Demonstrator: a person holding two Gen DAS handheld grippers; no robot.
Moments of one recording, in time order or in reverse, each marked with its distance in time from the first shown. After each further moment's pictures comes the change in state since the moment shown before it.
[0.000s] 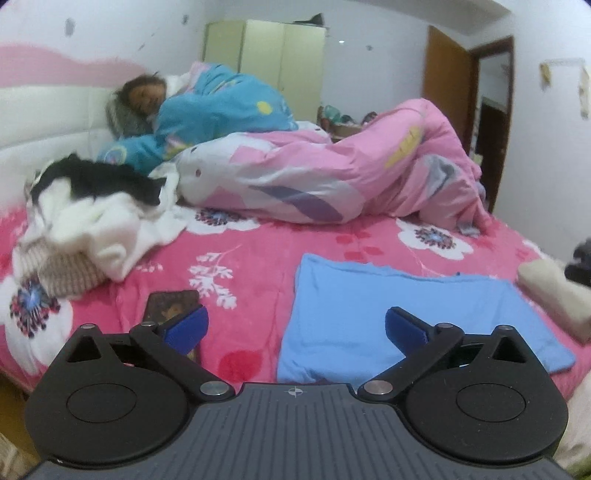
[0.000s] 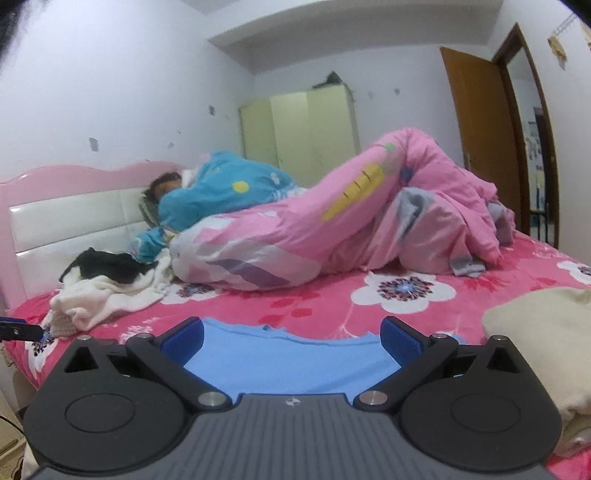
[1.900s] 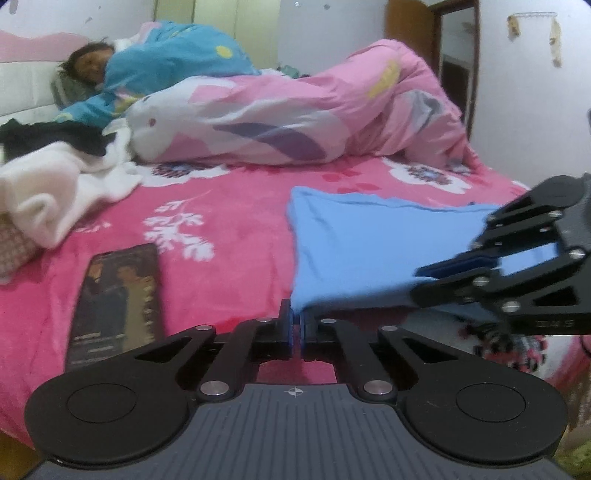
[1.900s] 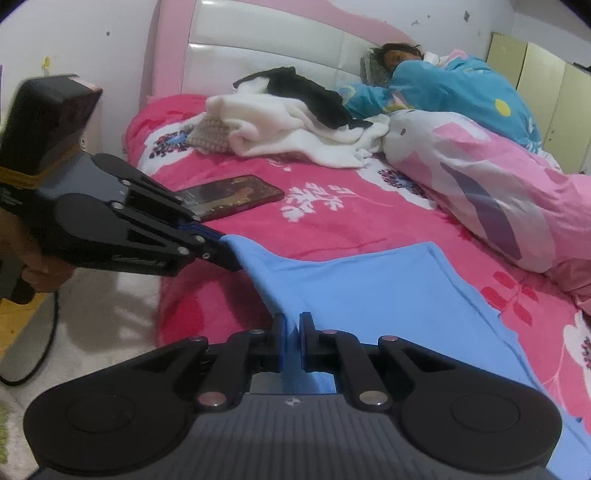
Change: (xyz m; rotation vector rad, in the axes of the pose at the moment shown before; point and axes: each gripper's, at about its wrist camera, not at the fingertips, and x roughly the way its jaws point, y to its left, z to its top) left arm 0.103 0.040 -0.052 0.081 0.102 -0.112; right arm 0.158 0.195 -0.062 -0.589 0.419 0.484
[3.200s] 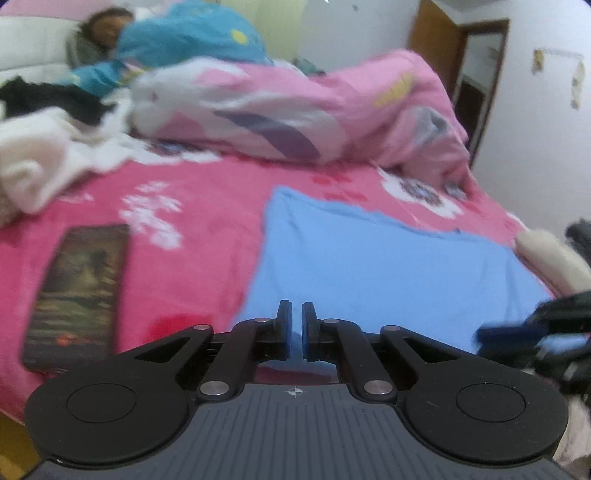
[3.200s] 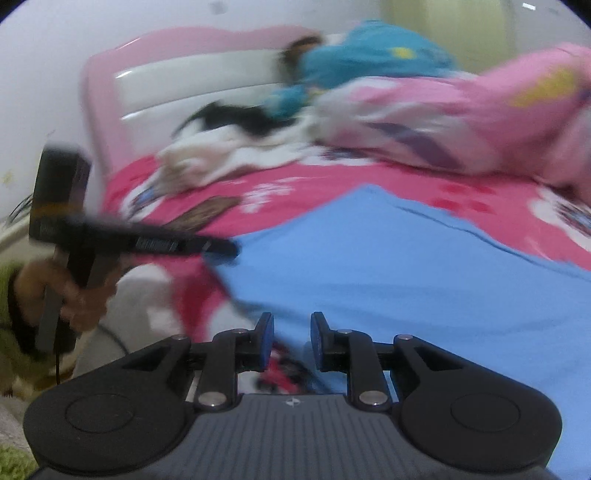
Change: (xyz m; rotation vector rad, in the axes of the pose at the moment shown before) left arm 0.012 -0.026 0.012 -0.131 0.059 -0.060; right arm -0.084 -0.038 -0.067 0.417 -0.061 -0.032
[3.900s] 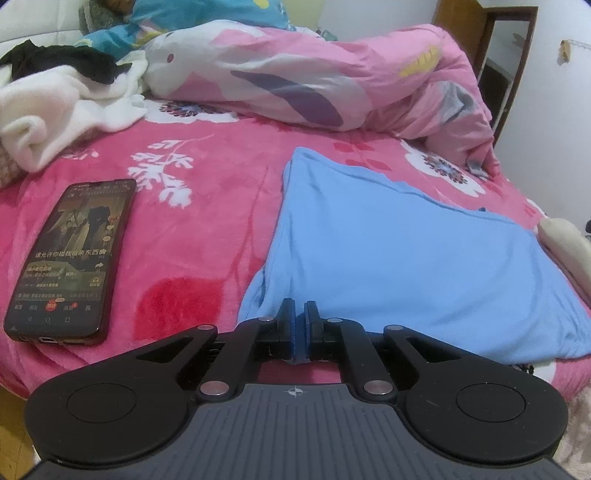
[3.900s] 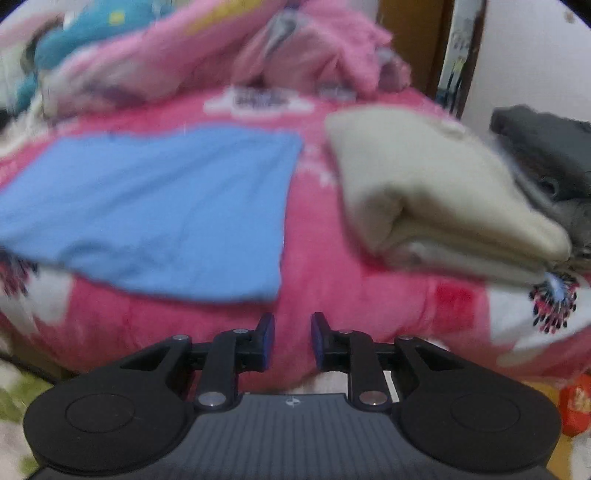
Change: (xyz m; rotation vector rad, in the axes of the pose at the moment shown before) left arm 0.012 0.008 -0.006 -0.069 0.064 0.051; right arm -0.161 -0.130 -0.098 0.346 0.134 -0.687
